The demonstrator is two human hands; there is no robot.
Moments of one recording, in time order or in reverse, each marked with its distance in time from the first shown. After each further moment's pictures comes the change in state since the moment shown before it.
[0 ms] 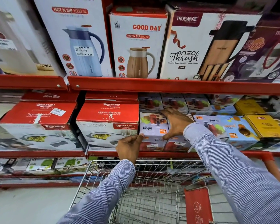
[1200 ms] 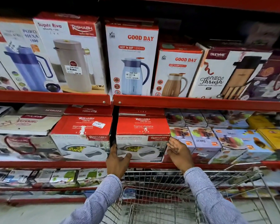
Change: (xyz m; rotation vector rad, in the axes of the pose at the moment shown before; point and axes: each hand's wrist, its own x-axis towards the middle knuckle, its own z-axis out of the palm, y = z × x) left_hand 0.058 -0.019 -0.170 0.366 -0.090 0.162; right_hand -0.044 -0.157 0.048 1.140 0.334 0.318
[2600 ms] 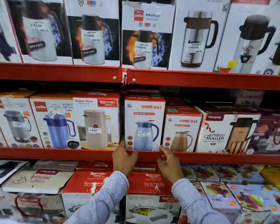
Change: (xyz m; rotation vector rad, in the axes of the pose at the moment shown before) left_hand 0.065 0.177 -0.095 -0.086 0.239 0.390; right_hand 0.053 -0.160 0.029 -0.212 0.202 -0.391
